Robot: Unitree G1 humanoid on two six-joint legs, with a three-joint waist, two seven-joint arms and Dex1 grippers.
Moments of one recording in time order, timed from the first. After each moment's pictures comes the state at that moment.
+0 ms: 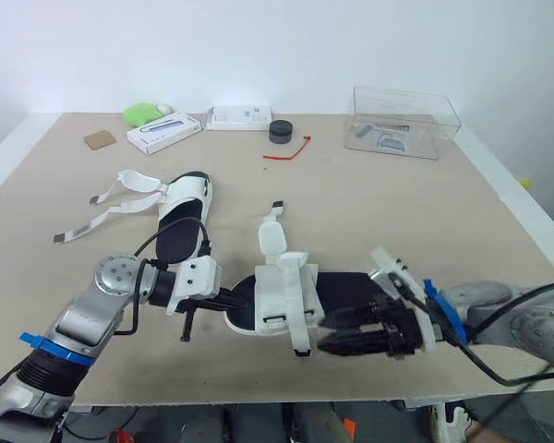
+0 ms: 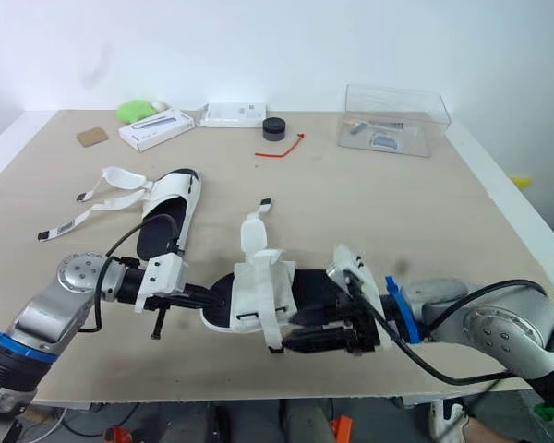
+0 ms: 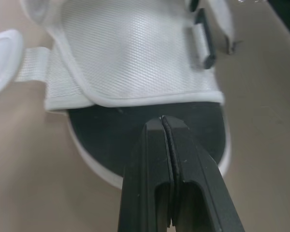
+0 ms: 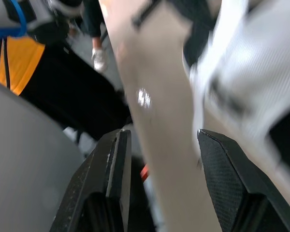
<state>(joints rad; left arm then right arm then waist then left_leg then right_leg) -0.38 0.69 -0.24 -0.12 -0.24 0.14 -1.26 -0.31 -1.18 0.31 -0.49 1.31 0.85 0.71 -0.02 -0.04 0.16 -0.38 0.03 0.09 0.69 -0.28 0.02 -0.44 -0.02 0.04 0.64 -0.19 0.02</state>
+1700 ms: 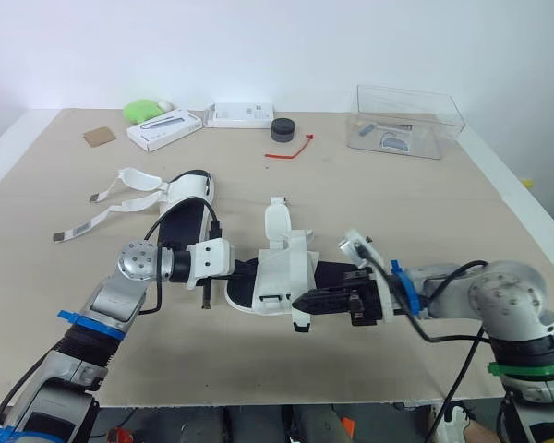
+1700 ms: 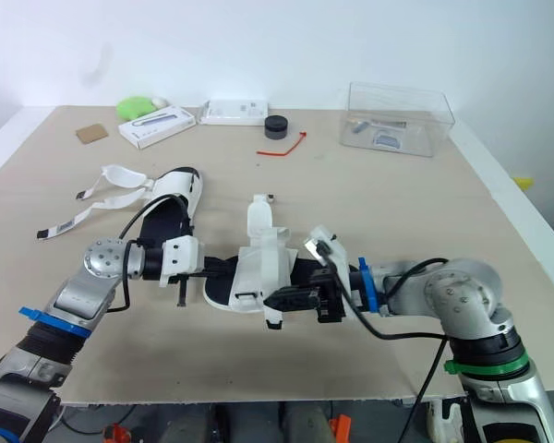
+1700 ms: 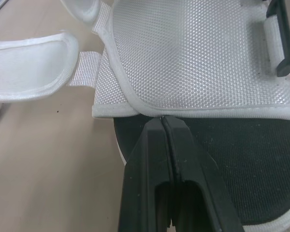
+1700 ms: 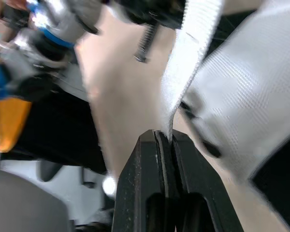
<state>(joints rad) -0.50 0.57 -0.25 0.14 -0.09 -0.10 -1.15 -0.53 -0.73 0.01 -0.31 1.37 1.38 0.54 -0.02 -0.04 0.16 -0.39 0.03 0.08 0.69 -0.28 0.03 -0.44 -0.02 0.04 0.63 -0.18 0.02</state>
